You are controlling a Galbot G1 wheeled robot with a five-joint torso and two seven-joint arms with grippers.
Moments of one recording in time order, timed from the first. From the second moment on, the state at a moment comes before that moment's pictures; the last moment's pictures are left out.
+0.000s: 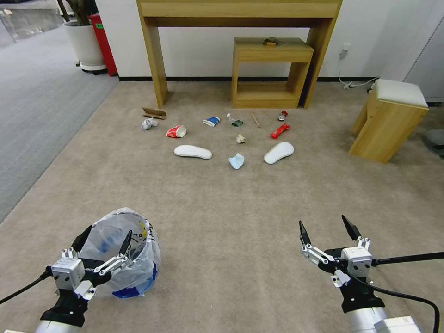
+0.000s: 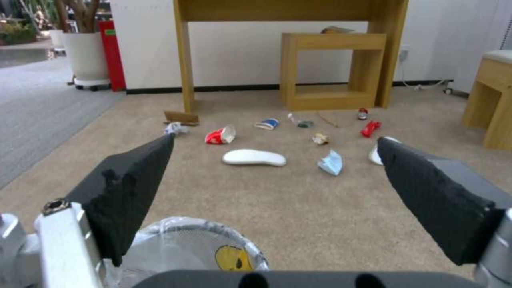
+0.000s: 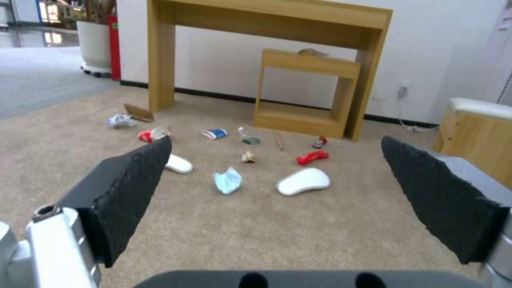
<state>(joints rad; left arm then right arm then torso) 1.96 -1.51 -0.94 -2.36 -0.36 -0.11 0.37 -1.95 1.43 0.62 2.42 0.05 0.13 -0.03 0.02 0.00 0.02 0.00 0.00</state>
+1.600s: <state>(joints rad) 1.69 -0.98 -1.00 -2.11 -0.68 0.58 0.09 -1.93 1.43 0.63 2.39 0.09 0.12 0.00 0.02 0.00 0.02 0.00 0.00</state>
